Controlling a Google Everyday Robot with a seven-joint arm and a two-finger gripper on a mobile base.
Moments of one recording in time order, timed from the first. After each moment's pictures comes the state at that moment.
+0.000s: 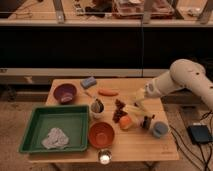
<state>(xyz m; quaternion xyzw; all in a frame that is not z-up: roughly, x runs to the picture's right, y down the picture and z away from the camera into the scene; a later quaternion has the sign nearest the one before) 0.164 0.040 0.689 0.07 -0.33 -0.70 0.63</state>
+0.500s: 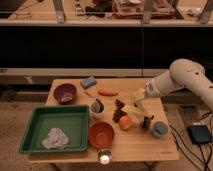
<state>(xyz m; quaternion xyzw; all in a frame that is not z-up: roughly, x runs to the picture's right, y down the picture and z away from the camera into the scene) 0.165 0.040 0.689 0.07 -0.33 -0.70 0.63</state>
